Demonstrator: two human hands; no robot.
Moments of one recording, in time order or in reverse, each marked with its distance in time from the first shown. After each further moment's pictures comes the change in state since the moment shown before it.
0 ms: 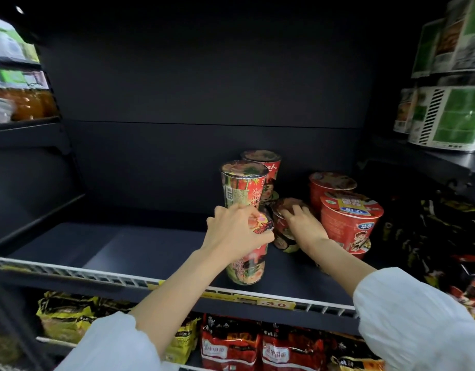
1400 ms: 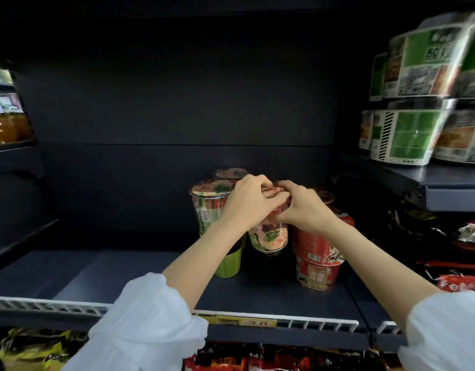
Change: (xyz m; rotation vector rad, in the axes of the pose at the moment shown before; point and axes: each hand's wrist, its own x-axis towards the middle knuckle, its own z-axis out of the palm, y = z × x) left_hand 0.055 0.070 -0.022 -0.295 0.174 0.184; right_hand -0.040 0.026 -0.105 0.712 0.243 -0.035
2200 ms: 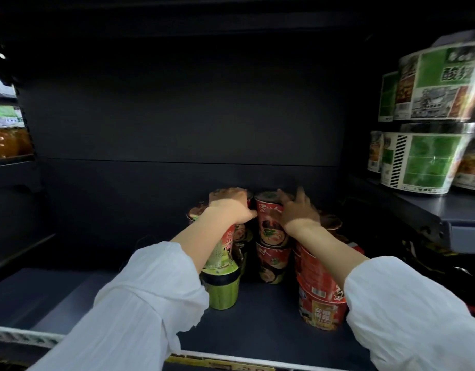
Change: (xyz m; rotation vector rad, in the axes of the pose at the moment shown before) left_hand 0.086 -0.038 0.000 0.657 -0.267 -0.136; right_hand 0.093 0.045 0.029 -0.442 0.014 0.299
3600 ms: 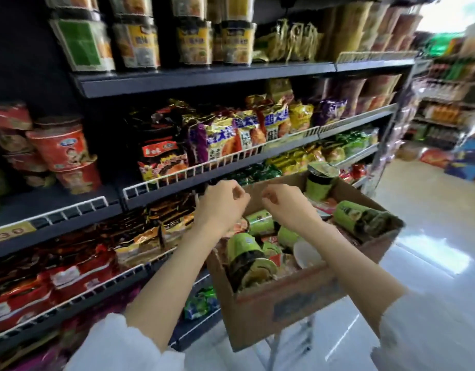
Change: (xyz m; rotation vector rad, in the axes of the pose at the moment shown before) left_hand -0.425 0.379 0.034 -0.779 -0.199 0.557; right_hand -0.530 0.317 -0.147 0.117 0.062 0.432
